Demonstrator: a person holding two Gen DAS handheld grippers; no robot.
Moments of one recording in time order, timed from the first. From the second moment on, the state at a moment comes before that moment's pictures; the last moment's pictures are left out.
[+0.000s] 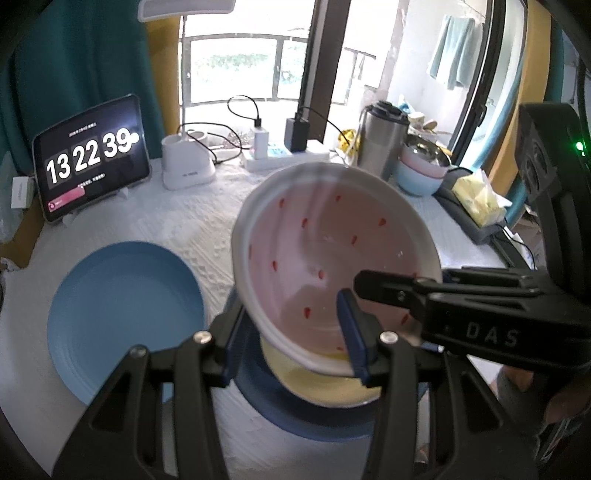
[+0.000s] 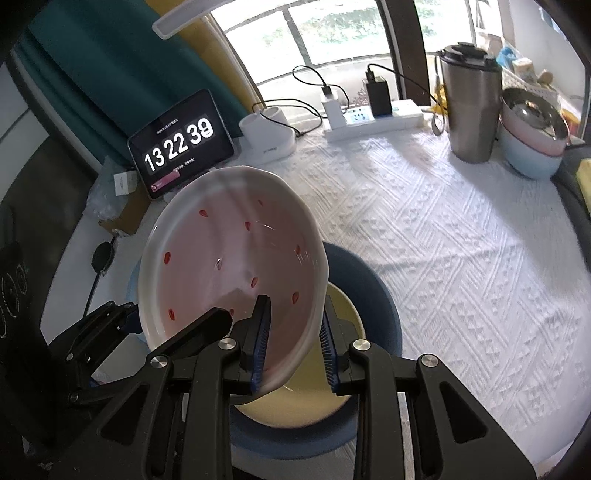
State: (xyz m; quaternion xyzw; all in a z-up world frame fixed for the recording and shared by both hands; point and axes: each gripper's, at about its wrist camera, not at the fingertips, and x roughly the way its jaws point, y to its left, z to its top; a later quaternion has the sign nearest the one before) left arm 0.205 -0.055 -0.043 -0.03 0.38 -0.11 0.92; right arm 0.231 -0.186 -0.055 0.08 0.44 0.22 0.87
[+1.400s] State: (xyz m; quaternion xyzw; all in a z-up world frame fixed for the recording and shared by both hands) left arm 0.180 -0.057 -0.072 -0.01 0.40 -0.12 0.91; right arm 0.206 -0.178 -0.079 0.01 0.48 0.17 0.86
